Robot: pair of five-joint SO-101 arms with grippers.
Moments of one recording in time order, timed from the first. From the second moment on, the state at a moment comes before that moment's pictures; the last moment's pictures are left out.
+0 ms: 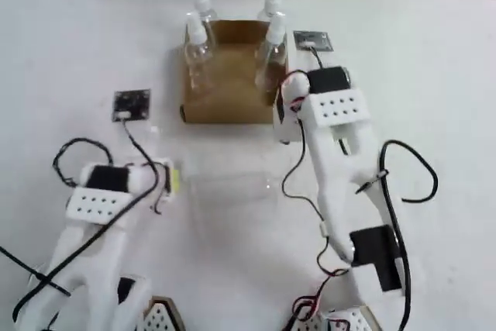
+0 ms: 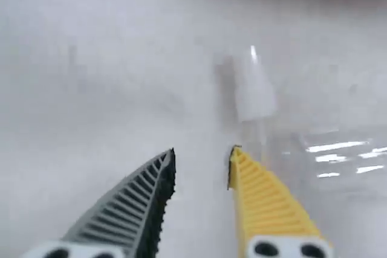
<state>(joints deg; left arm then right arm) 0.7 -38.8 57.8 60.6 12.7 -14.8 -0.6 3.7 85.7 -10.1</state>
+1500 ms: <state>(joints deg) 6.8 1.8 40.1 48.0 24.7 -14.8 -8.0 16.5 80.4 -9.5</state>
